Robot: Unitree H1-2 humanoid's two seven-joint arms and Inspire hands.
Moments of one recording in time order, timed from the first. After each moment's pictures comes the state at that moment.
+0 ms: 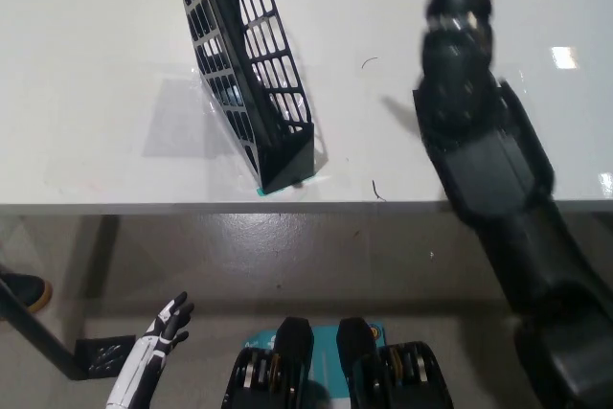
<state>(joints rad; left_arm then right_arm) 0.04 0.16 -0.01 0.18 0.05 -0.19 -0.09 -0.95 -0.04 0.13 0.47 -0.32 -0.29 -0.51</state>
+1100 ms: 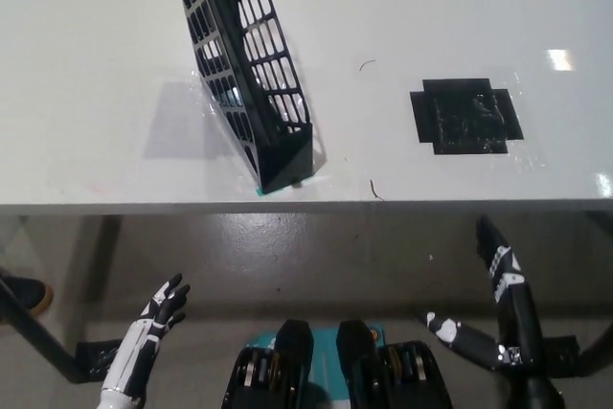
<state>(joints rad) 0.02 0.16 0.00 0.17 0.03 -0.20 -0.09 -0.01 -0.09 0.21 0.14 -0.04 -0.34 -0.22</state>
